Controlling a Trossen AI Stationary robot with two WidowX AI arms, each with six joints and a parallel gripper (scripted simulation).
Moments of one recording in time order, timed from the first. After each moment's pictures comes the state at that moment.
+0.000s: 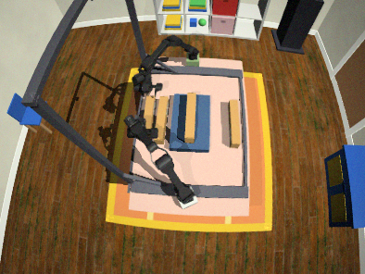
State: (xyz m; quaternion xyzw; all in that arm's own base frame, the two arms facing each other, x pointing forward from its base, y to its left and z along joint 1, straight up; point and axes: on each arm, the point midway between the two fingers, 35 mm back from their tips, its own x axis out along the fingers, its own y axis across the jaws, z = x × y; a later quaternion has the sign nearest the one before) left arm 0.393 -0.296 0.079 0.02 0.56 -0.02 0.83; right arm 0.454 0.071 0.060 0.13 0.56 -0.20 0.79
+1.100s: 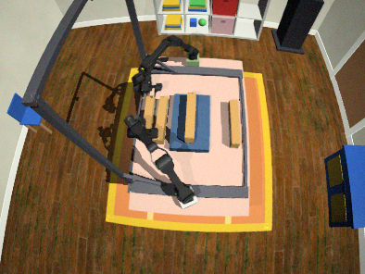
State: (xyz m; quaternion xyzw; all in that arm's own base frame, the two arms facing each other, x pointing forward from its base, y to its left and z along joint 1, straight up) left arm 0.395 -0.298 0.081 0.02 0.56 -0.03 0.83; right arm 0.454 0.071 0.060 0.13 0.56 -0.20 0.79
